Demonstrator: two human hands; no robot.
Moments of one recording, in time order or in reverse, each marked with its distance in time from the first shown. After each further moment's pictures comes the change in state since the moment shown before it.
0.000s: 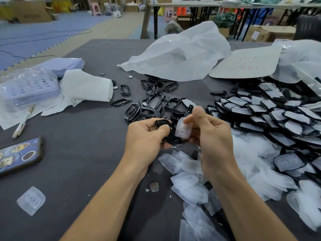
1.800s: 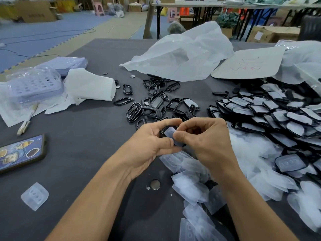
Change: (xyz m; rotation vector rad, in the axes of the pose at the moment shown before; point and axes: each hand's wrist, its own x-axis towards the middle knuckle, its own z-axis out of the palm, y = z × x) left_hand 0.003 0.004 -0.020 -0.092 -0.488 -0.208; right_hand -0.002 -0.007 -0.009 -0.371 -0.231 -0.185
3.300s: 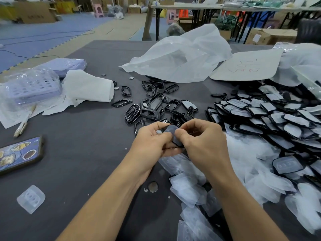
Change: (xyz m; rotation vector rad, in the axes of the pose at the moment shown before) left_hand 0.005 -0.008 0.018 0.025 0.285 0.028; right_hand 0.001 0.011 0.010 -0.240 0.177 0.070
